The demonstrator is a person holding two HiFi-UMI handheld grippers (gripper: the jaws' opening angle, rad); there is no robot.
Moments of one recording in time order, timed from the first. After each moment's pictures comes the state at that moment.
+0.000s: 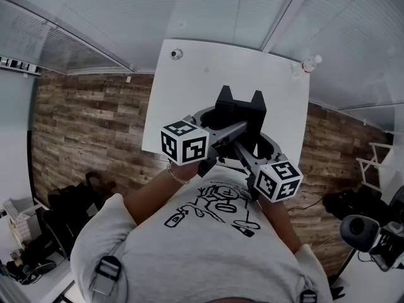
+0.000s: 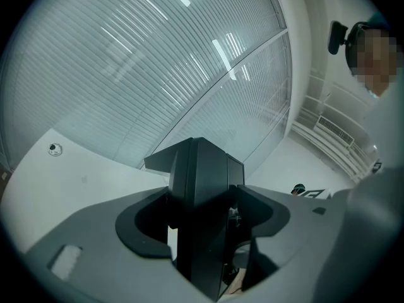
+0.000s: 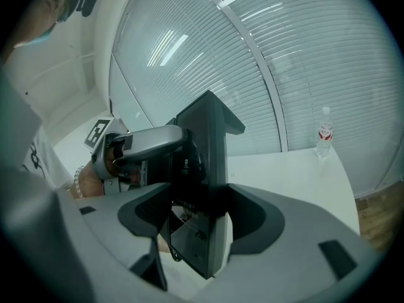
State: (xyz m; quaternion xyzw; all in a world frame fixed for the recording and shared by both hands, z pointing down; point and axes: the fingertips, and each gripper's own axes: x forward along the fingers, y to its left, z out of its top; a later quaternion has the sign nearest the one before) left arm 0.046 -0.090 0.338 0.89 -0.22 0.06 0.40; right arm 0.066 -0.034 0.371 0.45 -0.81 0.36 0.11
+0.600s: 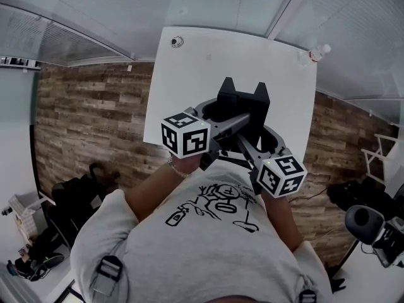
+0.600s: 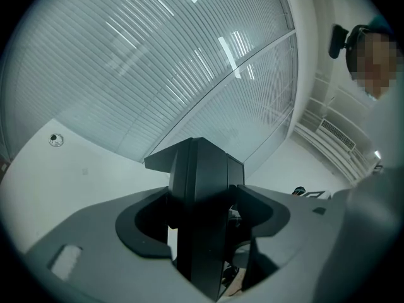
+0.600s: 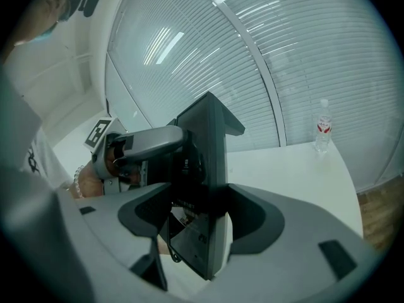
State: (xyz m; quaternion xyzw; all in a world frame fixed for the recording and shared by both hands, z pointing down) left arm 0.045 -0.093 0.358 0.88 -0.22 0.06 0.42; right arm 0.065 -0.035 0.389 0.46 -0.80 0.37 0.12
